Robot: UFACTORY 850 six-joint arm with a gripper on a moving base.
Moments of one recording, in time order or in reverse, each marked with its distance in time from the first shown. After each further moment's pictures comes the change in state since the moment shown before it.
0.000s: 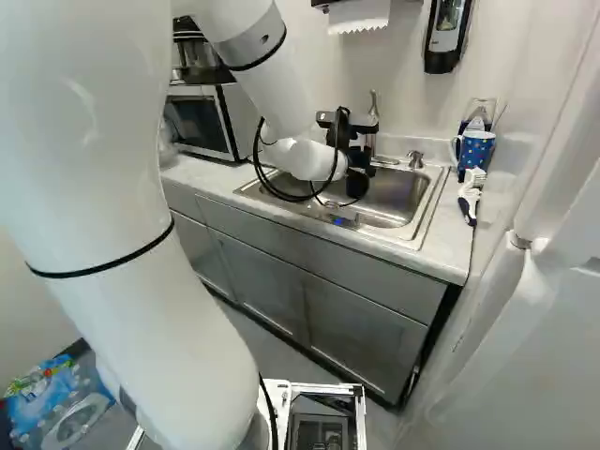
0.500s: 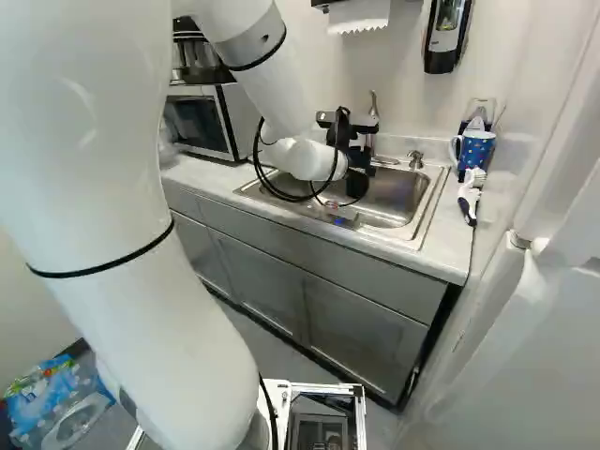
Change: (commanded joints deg) arm 0.0 0.0 0.0 0.0 0.0 0.0
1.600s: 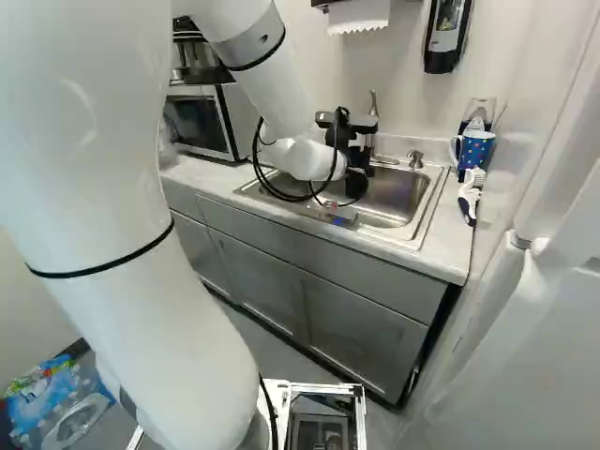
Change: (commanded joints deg) arm 0.8 0.2 0.2 0.0 0.0 0.0
